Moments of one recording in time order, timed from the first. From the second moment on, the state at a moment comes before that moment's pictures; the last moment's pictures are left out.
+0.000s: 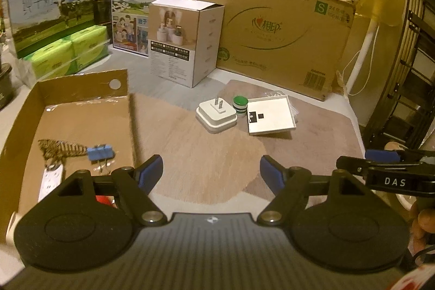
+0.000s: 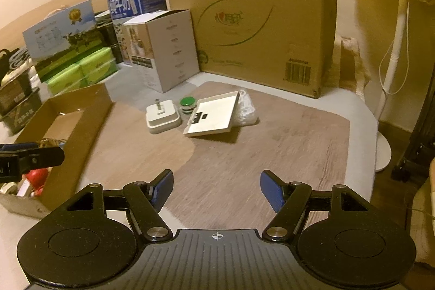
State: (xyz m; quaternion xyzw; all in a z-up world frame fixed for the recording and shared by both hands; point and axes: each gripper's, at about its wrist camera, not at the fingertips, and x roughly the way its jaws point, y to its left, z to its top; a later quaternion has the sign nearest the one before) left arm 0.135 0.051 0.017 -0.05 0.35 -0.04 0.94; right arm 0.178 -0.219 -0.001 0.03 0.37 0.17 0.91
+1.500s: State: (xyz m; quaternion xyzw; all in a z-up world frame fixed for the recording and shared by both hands) left arm 0.252 0.027 -0.032 -0.01 0.38 -0.08 0.92; right arm 0.281 -0.228 -0.059 0.03 0.40 0.16 0.90
